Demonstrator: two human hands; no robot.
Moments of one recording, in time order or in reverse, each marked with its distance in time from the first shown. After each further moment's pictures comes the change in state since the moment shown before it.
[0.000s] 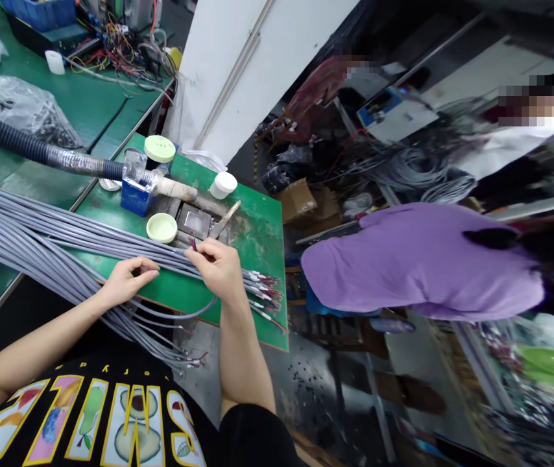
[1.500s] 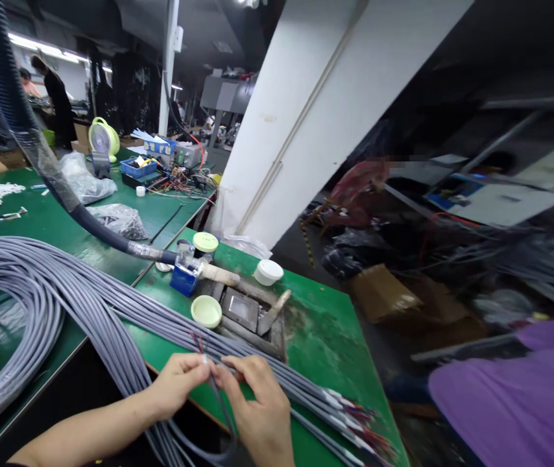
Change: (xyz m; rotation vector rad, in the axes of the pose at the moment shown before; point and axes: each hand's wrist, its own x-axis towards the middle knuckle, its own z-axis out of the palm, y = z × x) left_hand -0.019 0.029 0.032 -0.507 -0.021 -0.104; right_hand -0.039 -0.005 0.029 -0.103 0.188 -0.377
